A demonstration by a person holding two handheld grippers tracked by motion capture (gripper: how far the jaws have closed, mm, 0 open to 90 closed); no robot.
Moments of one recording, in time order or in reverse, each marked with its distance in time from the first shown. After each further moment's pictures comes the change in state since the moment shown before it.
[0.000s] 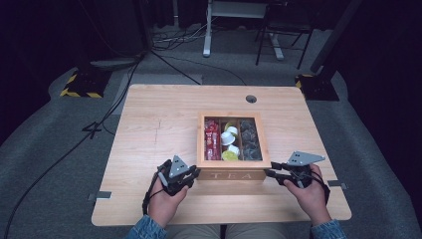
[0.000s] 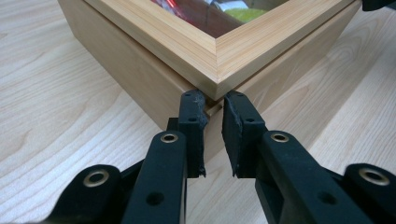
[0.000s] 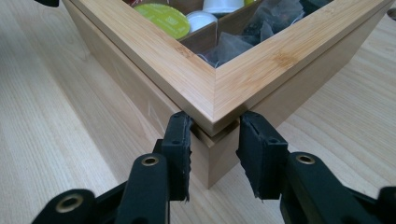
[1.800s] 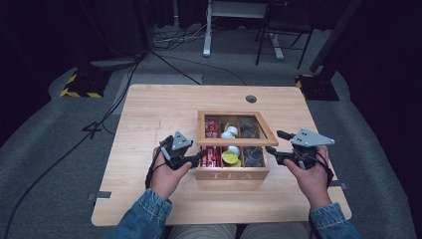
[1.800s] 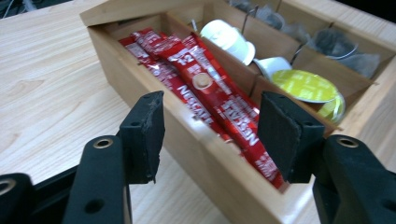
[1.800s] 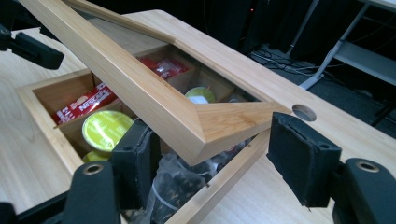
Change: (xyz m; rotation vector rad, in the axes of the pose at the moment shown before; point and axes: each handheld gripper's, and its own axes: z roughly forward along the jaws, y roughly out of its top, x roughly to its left) left arm 0.037 0.049 0.020 -0.011 0.028 -0.013; right arm -0.007 0.070 -0.021 -0.168 -0.194 -0.114
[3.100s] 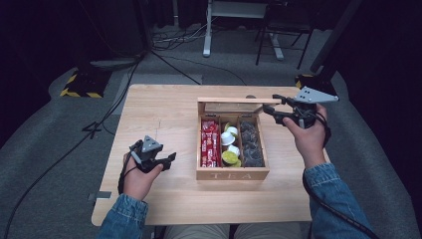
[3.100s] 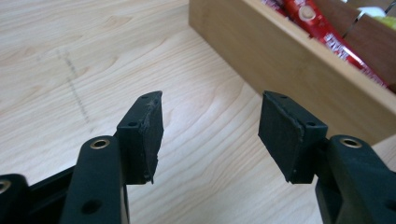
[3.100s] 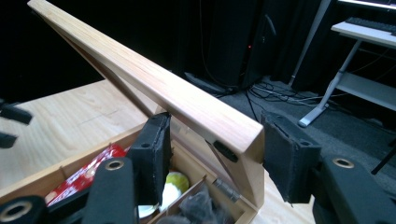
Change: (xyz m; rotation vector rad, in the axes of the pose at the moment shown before) left arm 0.053 -0.045 -0.043 0.064 0.129 -0.081; right arm -0.058 0.074 0.029 -0.128 0.031 0.058
